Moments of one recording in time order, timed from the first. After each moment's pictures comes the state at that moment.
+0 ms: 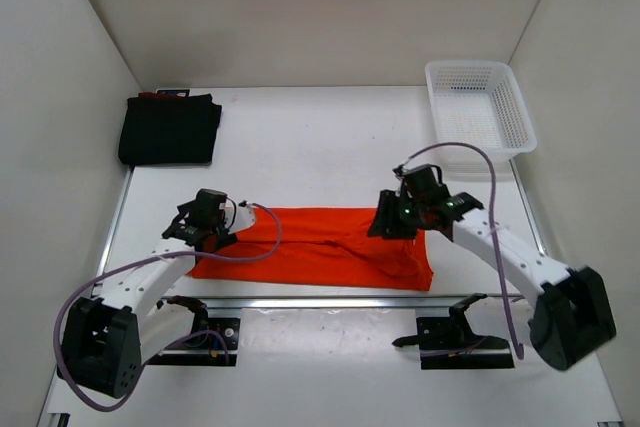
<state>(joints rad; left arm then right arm) -0.29 1.04 0.48 -0.40 -0.39 1.00 0.47 1.14 0.75 -0.56 -0.30 0.57</state>
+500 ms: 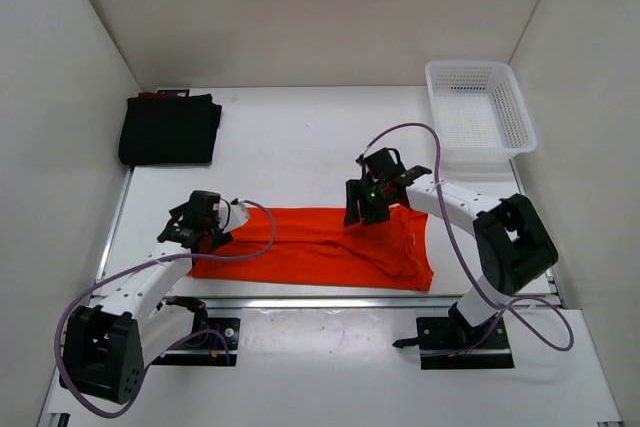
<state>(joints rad) -0.24 1.00 0.47 -0.40 -0.40 0.95 0.56 1.61 1.00 -0.46 -0.25 0.44</state>
